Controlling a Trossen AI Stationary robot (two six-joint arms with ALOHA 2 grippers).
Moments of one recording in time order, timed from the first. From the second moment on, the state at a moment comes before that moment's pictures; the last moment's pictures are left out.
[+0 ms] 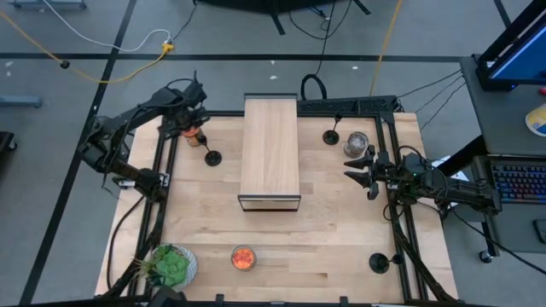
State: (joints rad) left arm 0.98 1.43 1.07 -1.12 -0.19 -1.12; right arm -0.20 0.10 0.13 0.01 -0.11 0.24
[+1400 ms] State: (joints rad) left arm 1.02 1.43 1.00 -1.15 -0.27 -1.32; right arm -0.20 0.10 0.13 0.01 -0.11 0.24
